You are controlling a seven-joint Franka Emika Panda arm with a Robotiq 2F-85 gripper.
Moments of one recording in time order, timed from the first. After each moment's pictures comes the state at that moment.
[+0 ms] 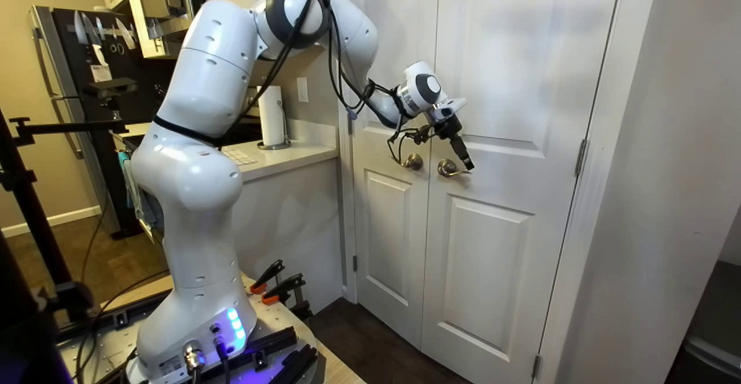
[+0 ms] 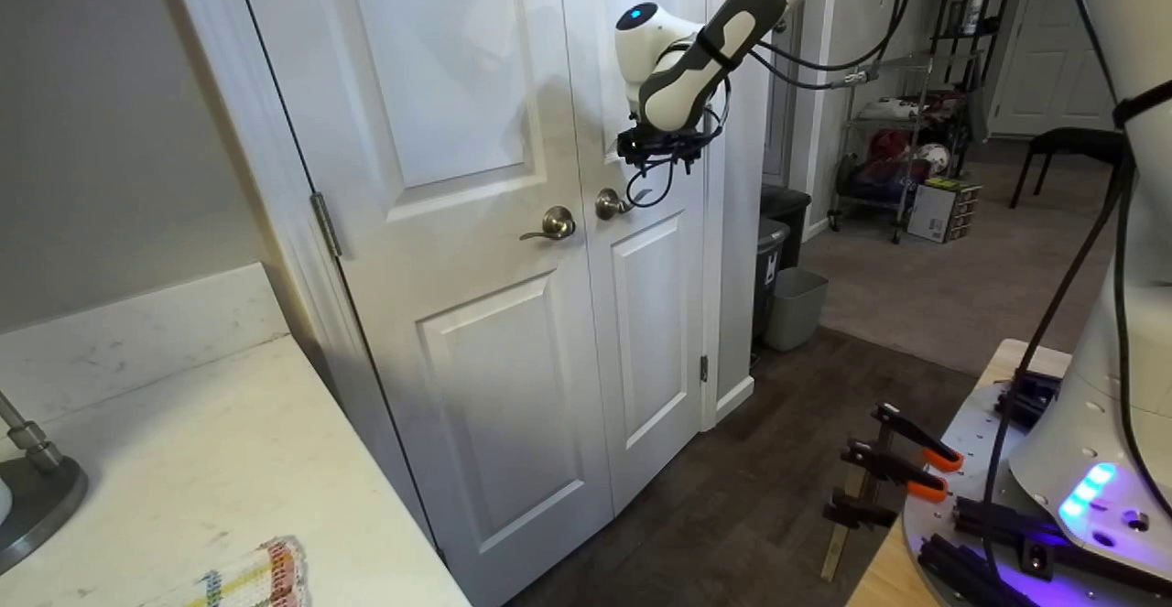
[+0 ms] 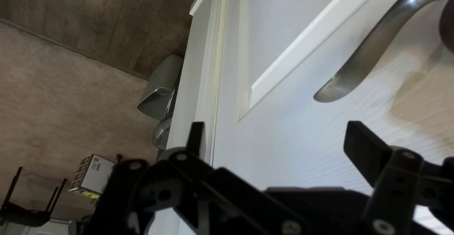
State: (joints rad) arm 0.08 0.48 -0.25 -1.70 -0.55 2.43 1.27
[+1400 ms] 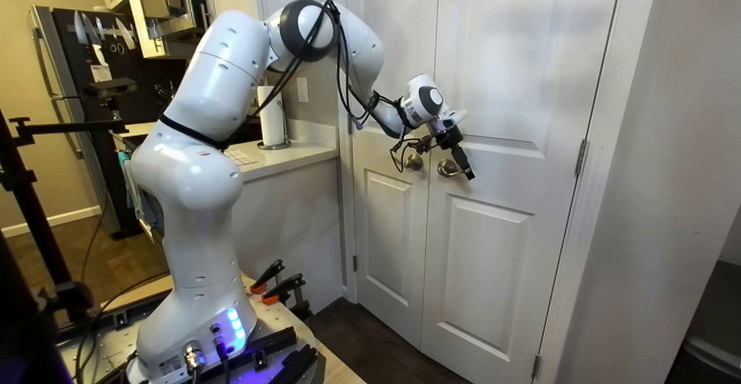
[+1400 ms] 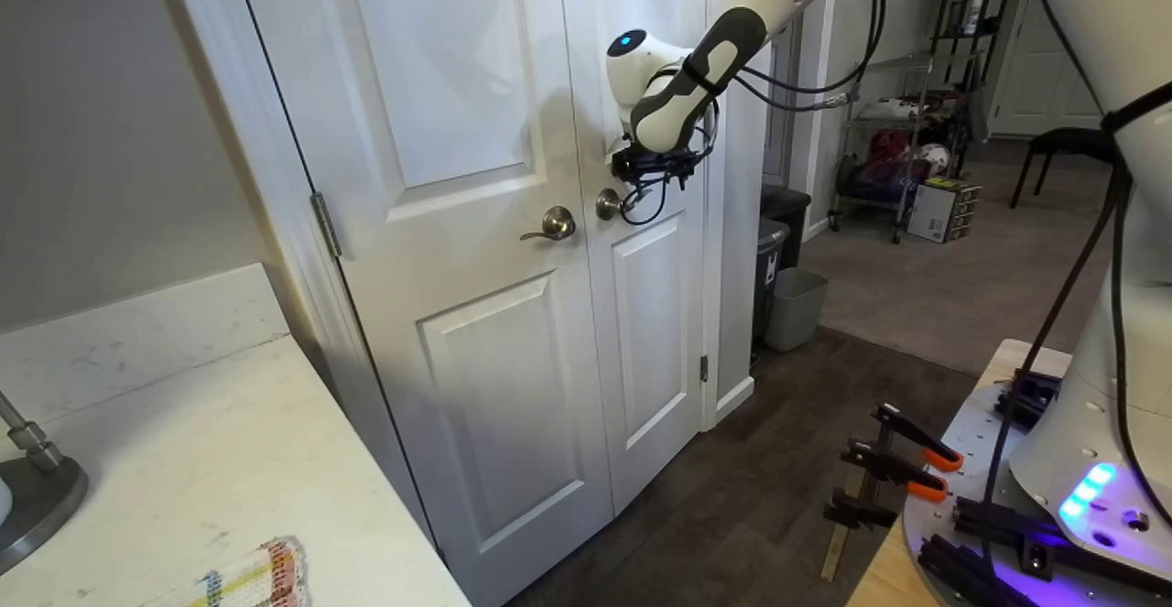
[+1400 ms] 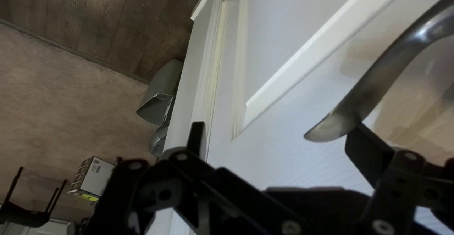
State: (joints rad) arm 0.09 0.58 -0.25 -1.63 -0.54 2.43 1.27
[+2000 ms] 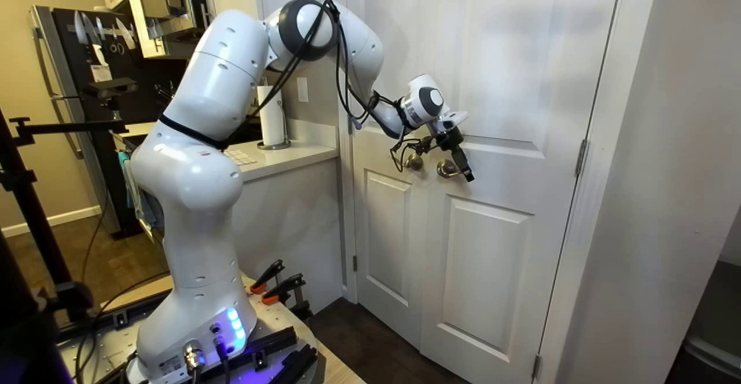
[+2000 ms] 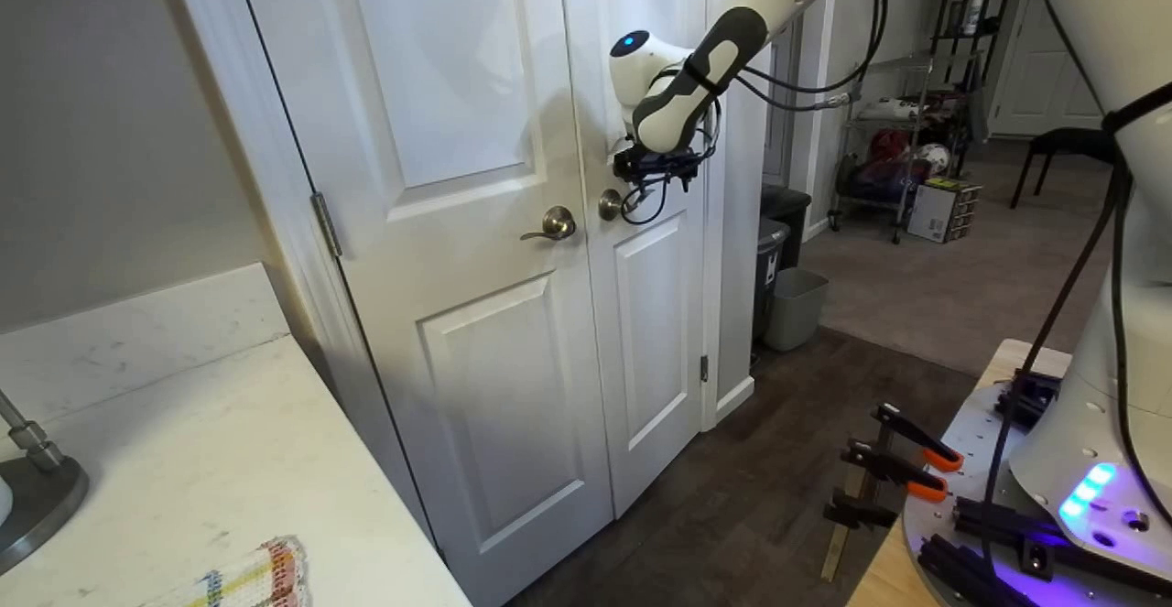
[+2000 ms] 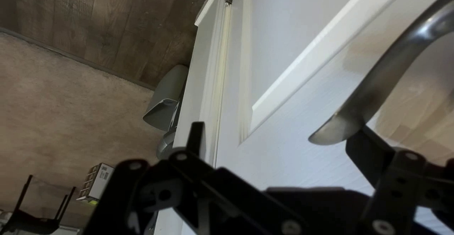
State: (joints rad) arm 0.09 0.57 -0.26 -1.65 -0.52 2.43 1.28
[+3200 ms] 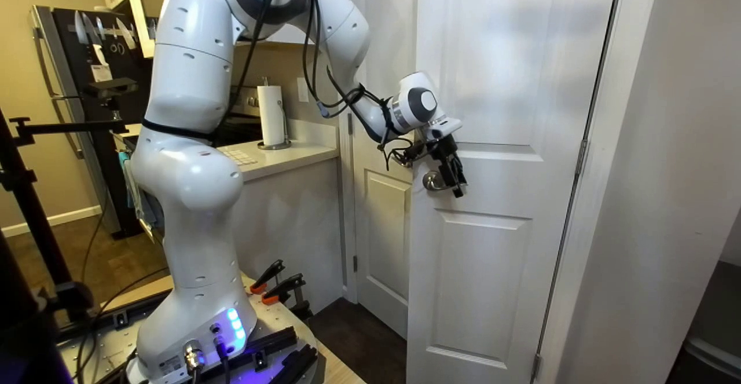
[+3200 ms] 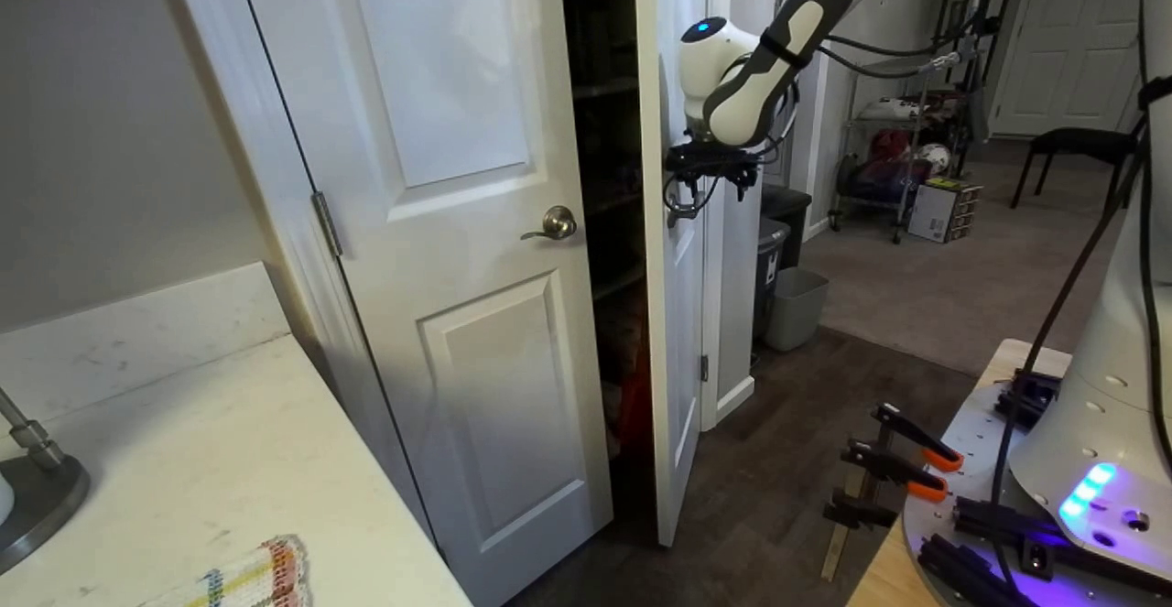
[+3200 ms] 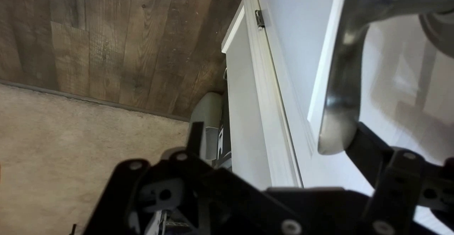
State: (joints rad) arm 0.09 0.29 -0.35 -2.09 -0.55 2.60 1.43
